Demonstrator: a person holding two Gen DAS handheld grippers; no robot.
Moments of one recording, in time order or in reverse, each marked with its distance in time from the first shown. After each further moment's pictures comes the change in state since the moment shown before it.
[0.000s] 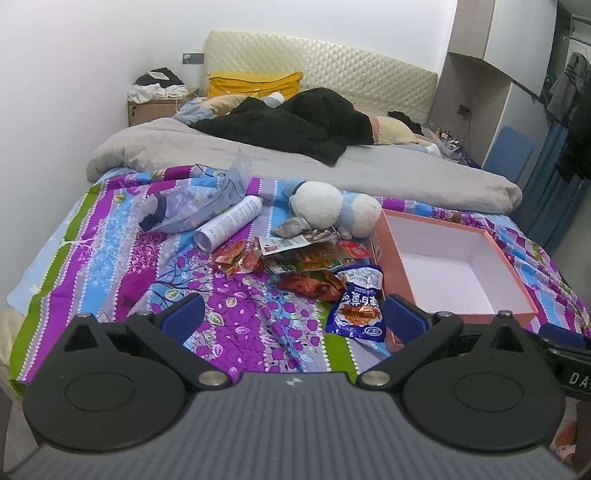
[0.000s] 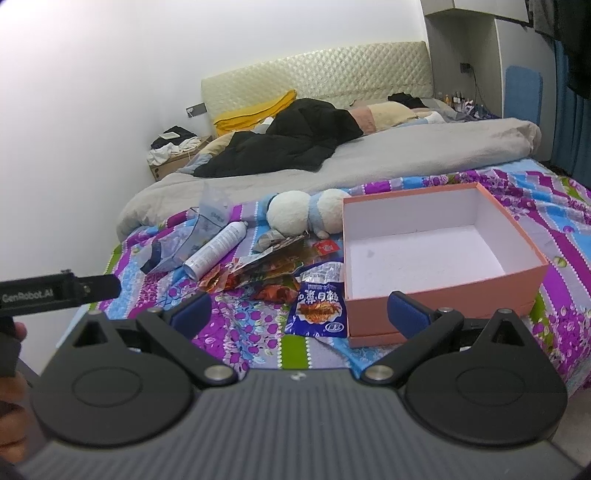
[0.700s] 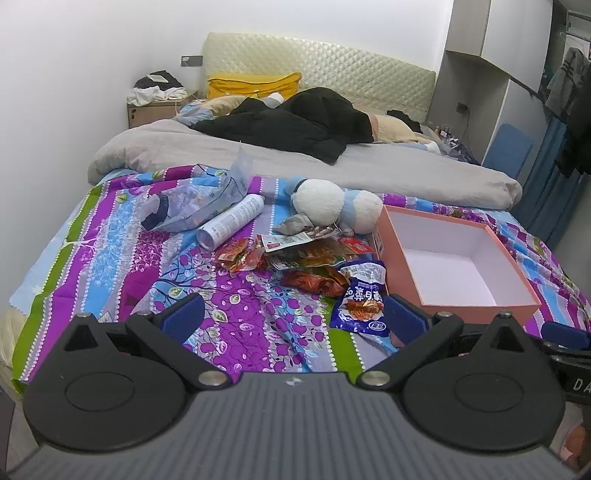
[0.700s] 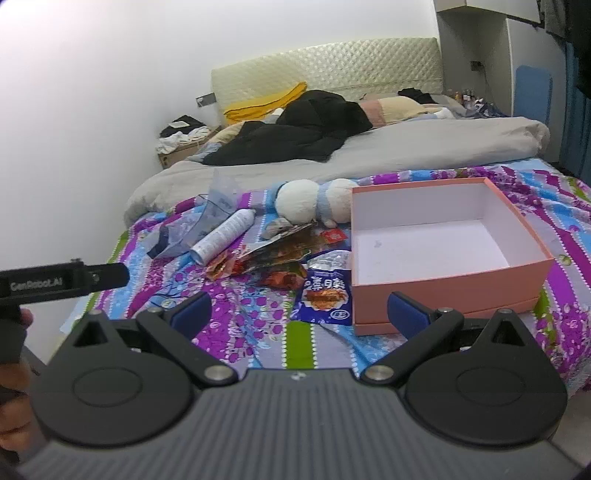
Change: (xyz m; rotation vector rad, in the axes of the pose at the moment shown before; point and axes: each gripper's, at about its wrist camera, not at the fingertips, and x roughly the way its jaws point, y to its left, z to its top) left arm -0.001 0.005 -0.009 0.010 -0.002 0.002; right arm -0.005 0.003 -0.010 -0.032 0.016 0.014
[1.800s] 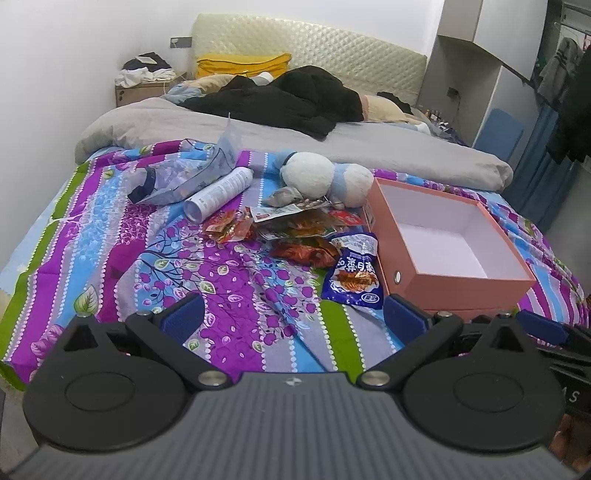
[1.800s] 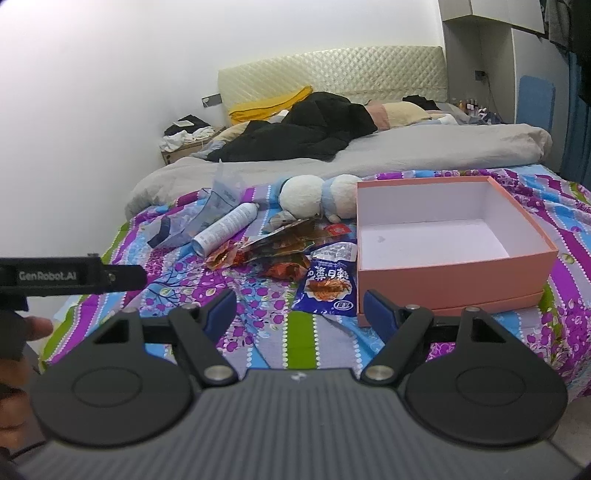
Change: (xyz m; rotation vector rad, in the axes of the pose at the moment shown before) left arm 0.017 0.004 -0.031 0.000 0.052 -0.046; right arm 0.004 0.007 -0.032 -0.033 -0.027 0.010
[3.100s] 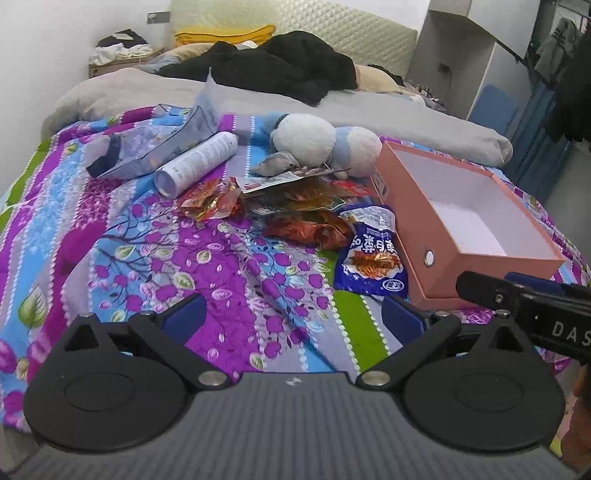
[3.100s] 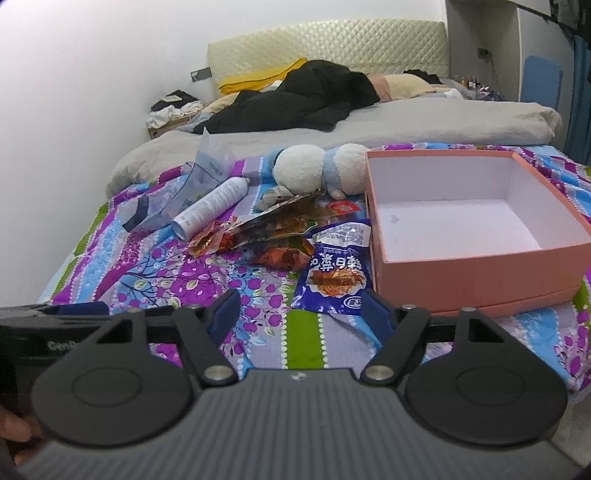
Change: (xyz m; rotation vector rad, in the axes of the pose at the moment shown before) left arm 0.130 0.030 -0.015 0.028 0.066 -0.071; right arm 0.097 0.013 0.002 -0.001 0.084 -0.034
